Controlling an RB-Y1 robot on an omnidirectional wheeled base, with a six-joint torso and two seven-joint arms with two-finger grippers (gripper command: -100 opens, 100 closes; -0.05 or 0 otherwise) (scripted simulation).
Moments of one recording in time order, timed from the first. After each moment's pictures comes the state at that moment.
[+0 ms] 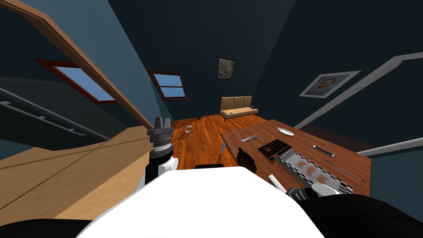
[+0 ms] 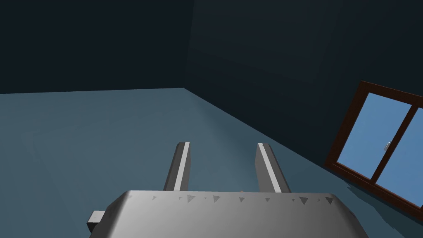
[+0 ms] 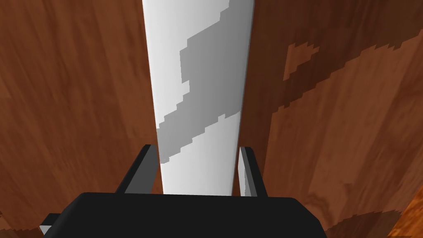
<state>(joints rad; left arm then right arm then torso) 0.51 0.01 -0.04 -2.35 -0.04 -0.59 0.10 0.37 -1.10 0.35 -0.69 1.22 -0.78 -0.17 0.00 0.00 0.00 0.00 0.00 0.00</state>
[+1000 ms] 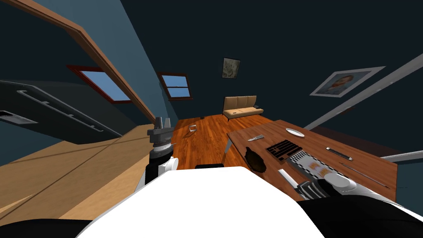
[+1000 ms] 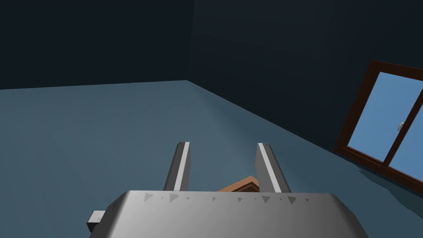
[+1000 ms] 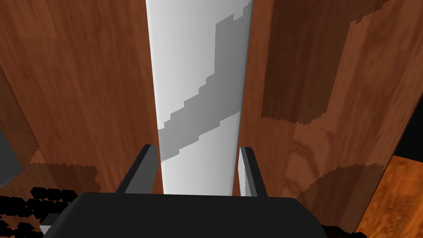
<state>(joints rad) 0.51 0.01 -0.04 -2.35 -0.04 -0.59 0.10 0.33 -1.24 0.30 -0.66 1.28 -0.85 -0.26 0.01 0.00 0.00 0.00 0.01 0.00</state>
